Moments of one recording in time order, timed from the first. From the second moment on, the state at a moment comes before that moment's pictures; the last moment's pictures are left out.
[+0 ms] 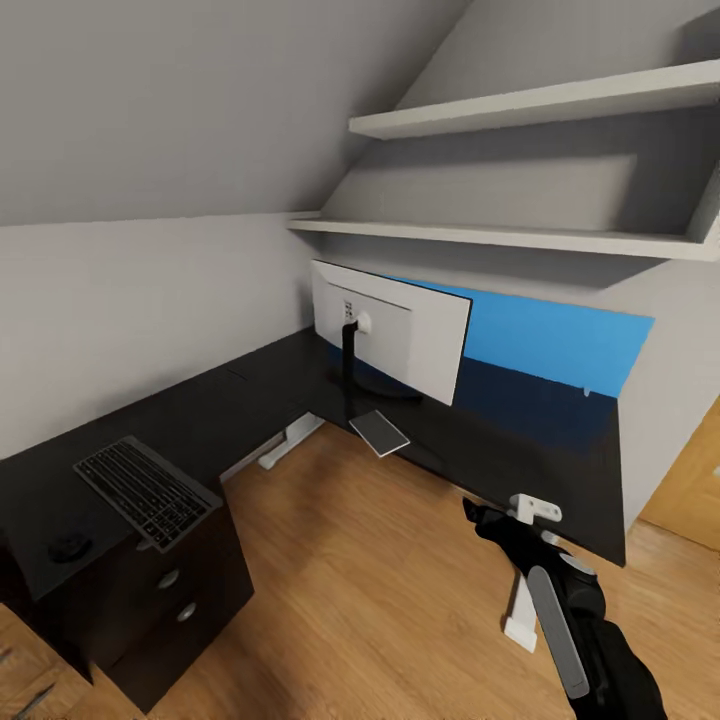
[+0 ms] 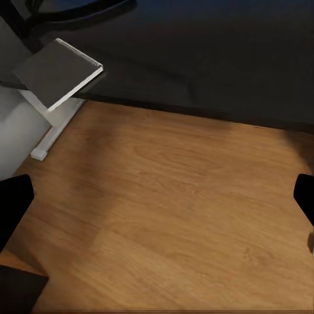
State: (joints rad) left arm 0.20 -0.01 0.05 -0.97 0.27 -0.14 0.18; right arm -0.30 0.02 -0.09 -1.45 -0.31 0.55 -0.09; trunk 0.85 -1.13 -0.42
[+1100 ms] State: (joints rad) left arm 0.20 -0.07 0.02 -1.55 0.27 0.34 0.19; right arm -0.33 0.04 -0.06 -1.22 -1.08 0.64 -0.01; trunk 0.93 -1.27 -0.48
